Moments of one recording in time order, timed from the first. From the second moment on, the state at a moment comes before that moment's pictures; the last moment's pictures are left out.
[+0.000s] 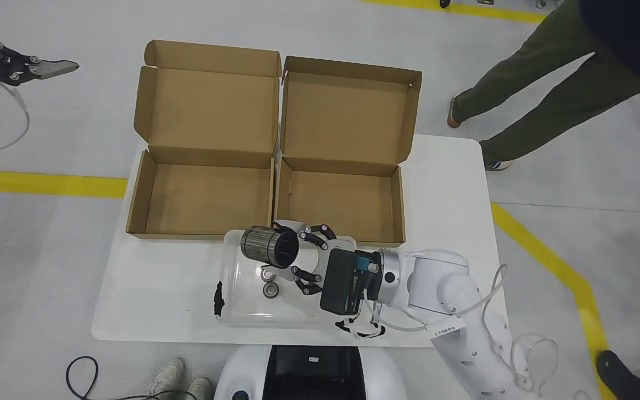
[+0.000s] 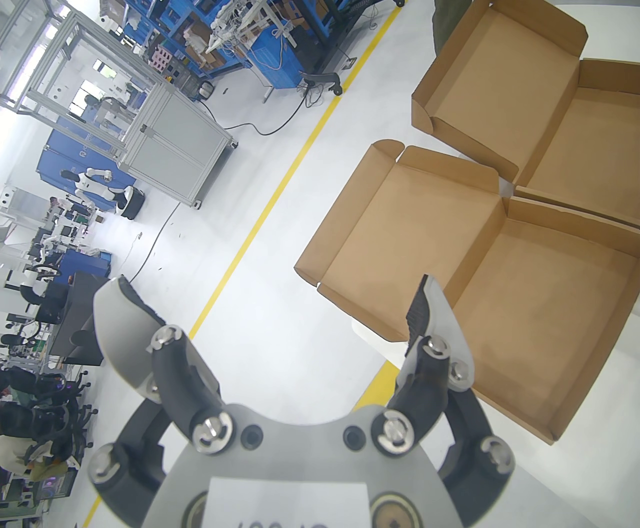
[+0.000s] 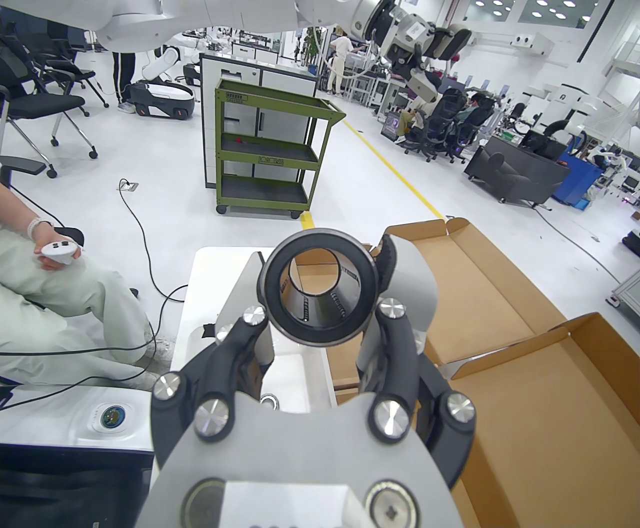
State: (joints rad) left arm 0.56 -0.16 -1.11 -1.50 0.89 -0.82 -0.11; right arm -1.31 -1.30 1.02 -2.05 -1.29 -0.79 0.14
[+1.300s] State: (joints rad) left arm 0.56 -0.16 -1.11 -1.50 0.89 -0.82 -0.11; right arm -1.11 -1.31 1.12 -2.06 -0.89 -0.73 0.01
